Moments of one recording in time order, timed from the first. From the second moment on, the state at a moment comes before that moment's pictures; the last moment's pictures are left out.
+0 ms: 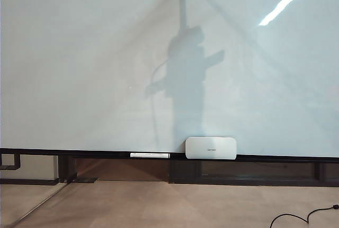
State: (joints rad) left arm -0.47 0.44 0.69 -0.03 0.18 0.13; right arm 0.48 1.67 1.40 0.51 0.10 -0.01
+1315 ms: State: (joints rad) left arm -0.47 0.44 0.69 -0.03 0.18 0.16; right arm 0.48 1.70 1.42 0.42 0.14 -0.02
